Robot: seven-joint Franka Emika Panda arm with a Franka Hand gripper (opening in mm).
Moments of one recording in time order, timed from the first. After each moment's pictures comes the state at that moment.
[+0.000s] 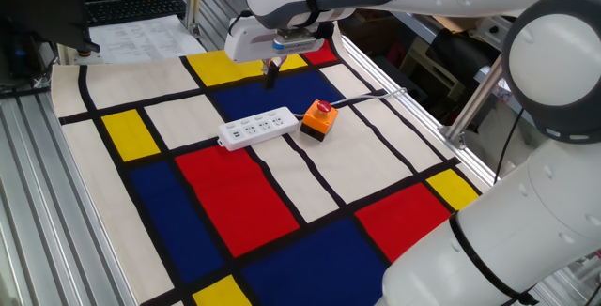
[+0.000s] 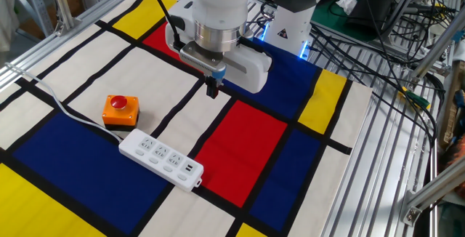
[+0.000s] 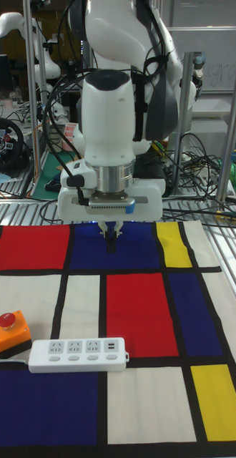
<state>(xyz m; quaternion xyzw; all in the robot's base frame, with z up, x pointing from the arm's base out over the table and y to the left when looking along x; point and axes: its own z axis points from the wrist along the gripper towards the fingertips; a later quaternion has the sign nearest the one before) 0.499 0.000 0.299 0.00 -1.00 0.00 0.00</state>
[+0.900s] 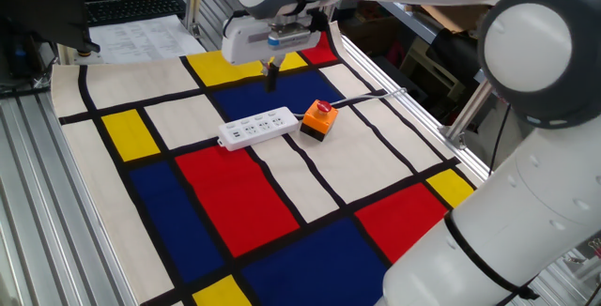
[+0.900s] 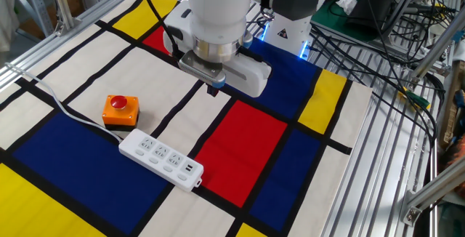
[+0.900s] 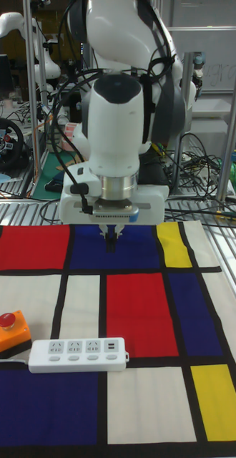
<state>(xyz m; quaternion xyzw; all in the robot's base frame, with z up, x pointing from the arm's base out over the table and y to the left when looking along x) 0.500 0.001 0.291 0.02 -1.00 0.02 0.07</state>
